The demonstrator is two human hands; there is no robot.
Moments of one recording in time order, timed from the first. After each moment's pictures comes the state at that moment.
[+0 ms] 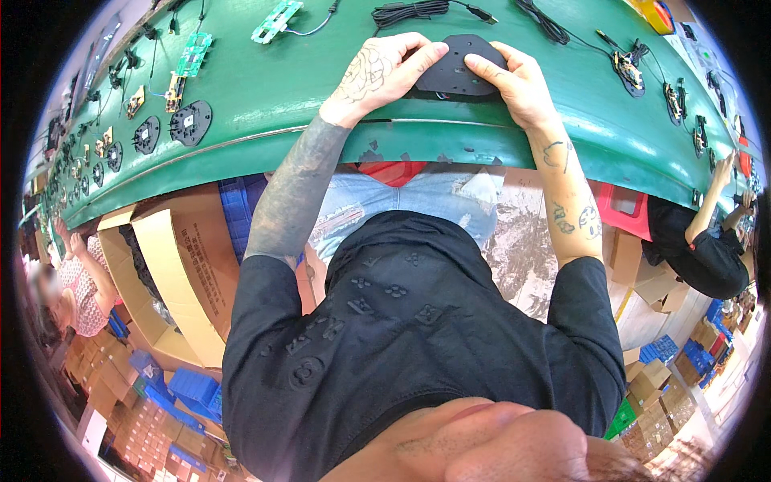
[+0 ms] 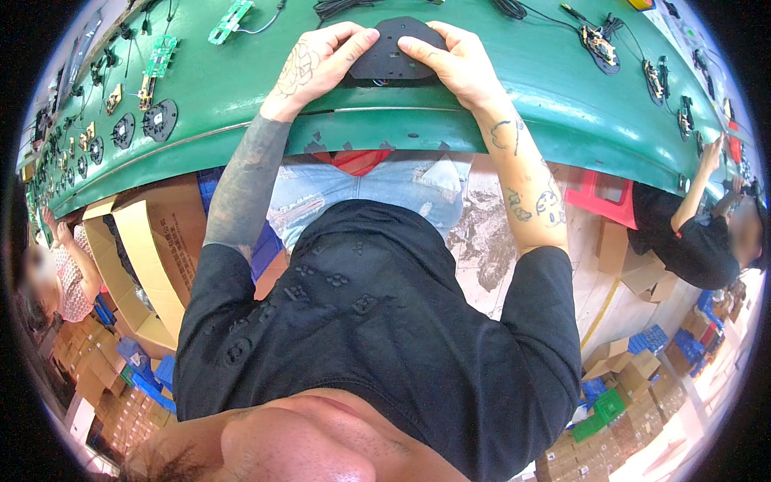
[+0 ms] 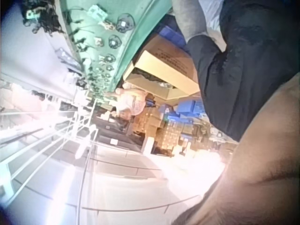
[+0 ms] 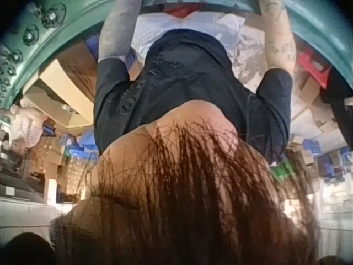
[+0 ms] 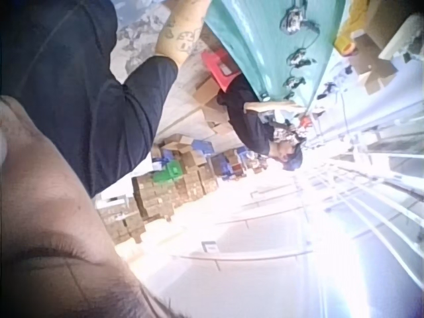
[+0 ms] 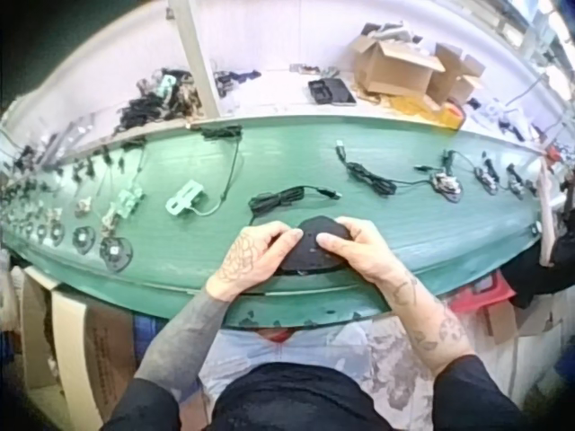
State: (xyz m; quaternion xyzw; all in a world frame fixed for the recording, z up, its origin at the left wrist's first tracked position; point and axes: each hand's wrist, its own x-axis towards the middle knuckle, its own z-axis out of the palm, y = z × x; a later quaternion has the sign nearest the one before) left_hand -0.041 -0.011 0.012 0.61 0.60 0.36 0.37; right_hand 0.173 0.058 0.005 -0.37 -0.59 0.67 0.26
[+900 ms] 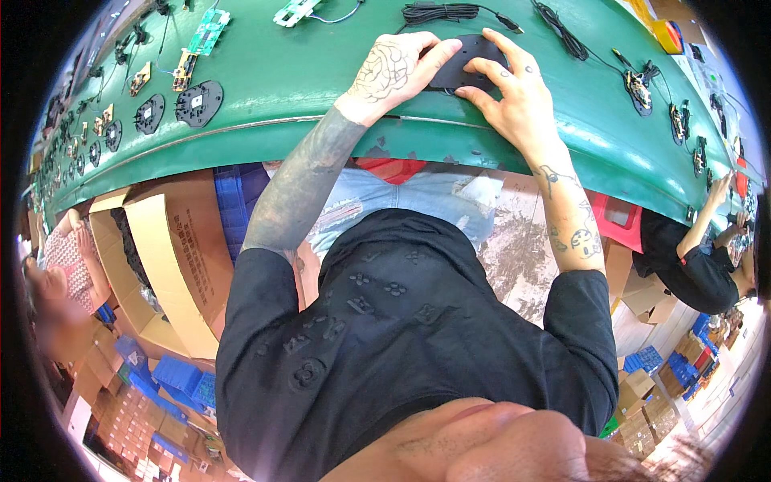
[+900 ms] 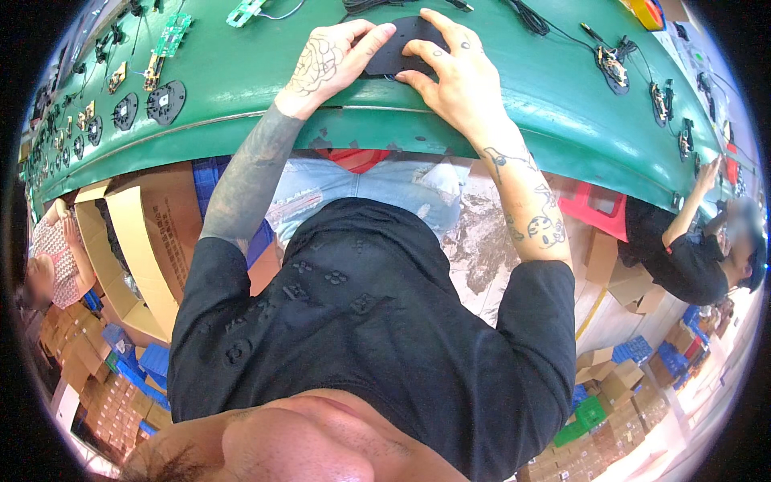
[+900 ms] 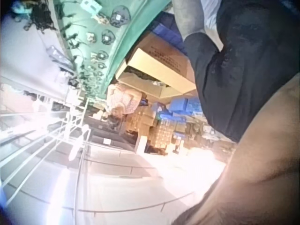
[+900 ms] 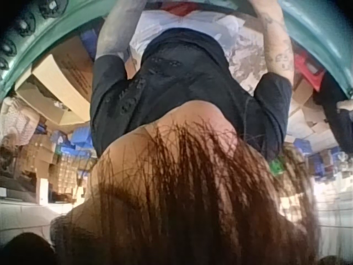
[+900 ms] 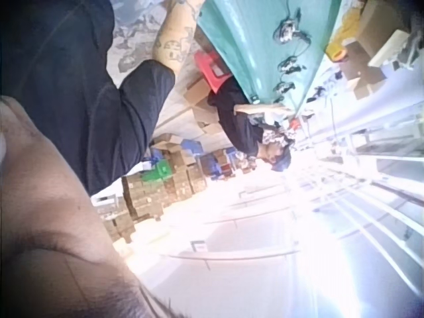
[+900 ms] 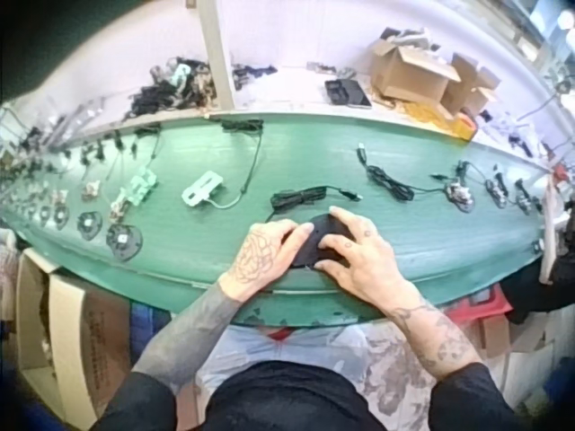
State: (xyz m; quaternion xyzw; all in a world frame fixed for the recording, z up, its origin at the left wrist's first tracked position) left_hand -0.032 -0.012 -0.001 0.63 0.61 0.41 0.25; right_hand 0.166 0.033 0.021 -0.32 -0.91 0.11 0.25
